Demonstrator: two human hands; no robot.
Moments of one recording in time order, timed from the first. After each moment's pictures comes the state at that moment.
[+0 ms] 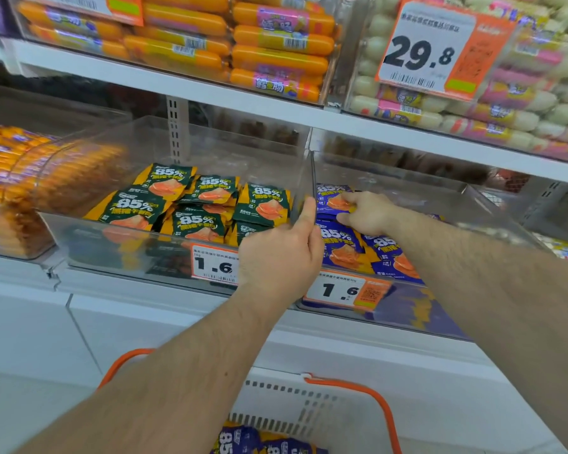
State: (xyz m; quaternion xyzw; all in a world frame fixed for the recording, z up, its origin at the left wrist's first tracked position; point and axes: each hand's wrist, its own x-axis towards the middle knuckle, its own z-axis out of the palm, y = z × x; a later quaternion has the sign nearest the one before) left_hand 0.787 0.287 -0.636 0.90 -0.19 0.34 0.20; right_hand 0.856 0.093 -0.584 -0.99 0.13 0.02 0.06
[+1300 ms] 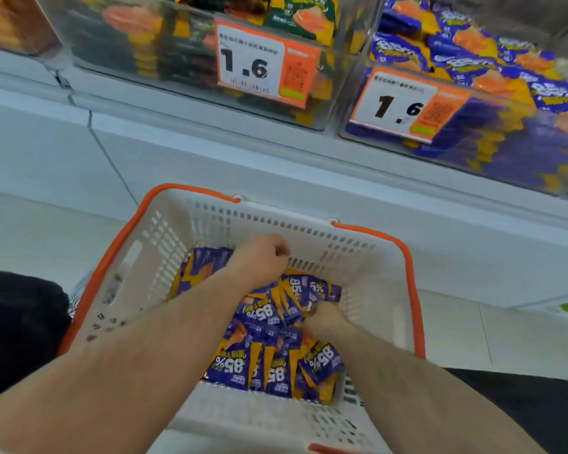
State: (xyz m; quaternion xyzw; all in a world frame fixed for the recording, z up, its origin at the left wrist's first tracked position) left_hand 0.694 0.358 -0.847 0.90 -0.13 -0.24 0.33; right_hand 0.607 0.198 -0.938 -0.88 0.22 0.36 0.22
